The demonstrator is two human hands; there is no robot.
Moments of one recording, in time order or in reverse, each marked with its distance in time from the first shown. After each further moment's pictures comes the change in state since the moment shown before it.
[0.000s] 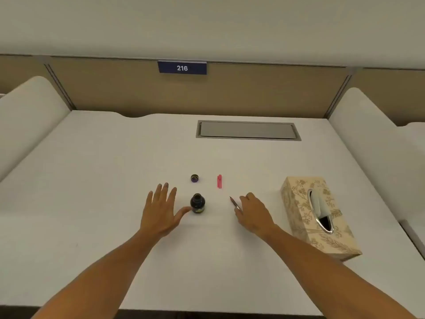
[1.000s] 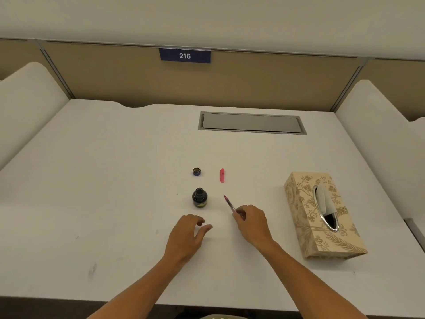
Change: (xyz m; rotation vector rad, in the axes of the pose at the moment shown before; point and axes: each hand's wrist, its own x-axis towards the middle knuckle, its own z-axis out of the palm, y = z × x) left_hand -0.059 0.063 0.032 -0.595 0.054 0.007; right_hand -0.032 -0.021 0.014 0.456 0.028 0.221
